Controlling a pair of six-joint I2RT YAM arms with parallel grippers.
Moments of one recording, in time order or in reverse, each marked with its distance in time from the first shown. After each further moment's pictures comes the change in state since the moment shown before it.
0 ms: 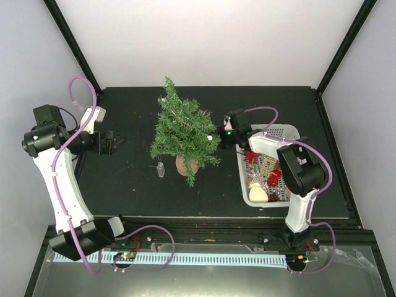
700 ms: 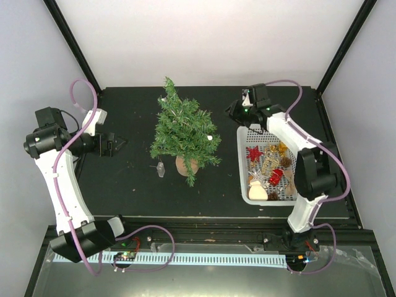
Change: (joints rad) left arm 0.001 -0.016 -0.039 0.004 0.021 0.003; right arm -0.171 -0.082 0.277 -0.348 0.066 -0.232
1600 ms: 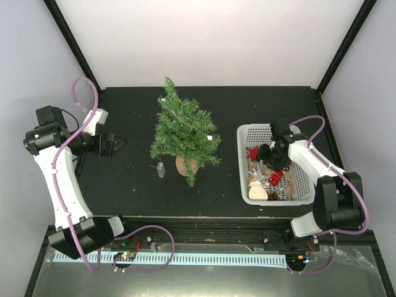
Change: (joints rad) left arm 0.000 0.029 0.017 -0.028 -0.011 0.060; right arm -0.148 -0.379 -0.478 -0.446 0.228 -0.160
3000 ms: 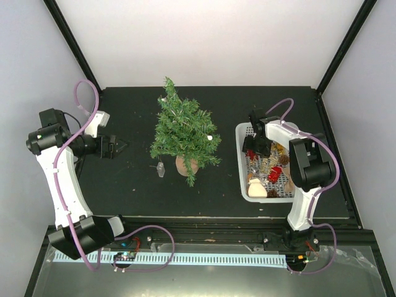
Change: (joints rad) left arm 0.000 -0.003 -0.047 0.002 0.027 0.000; right arm 0.093 0.473 0.337 0.013 0.144 -0.092
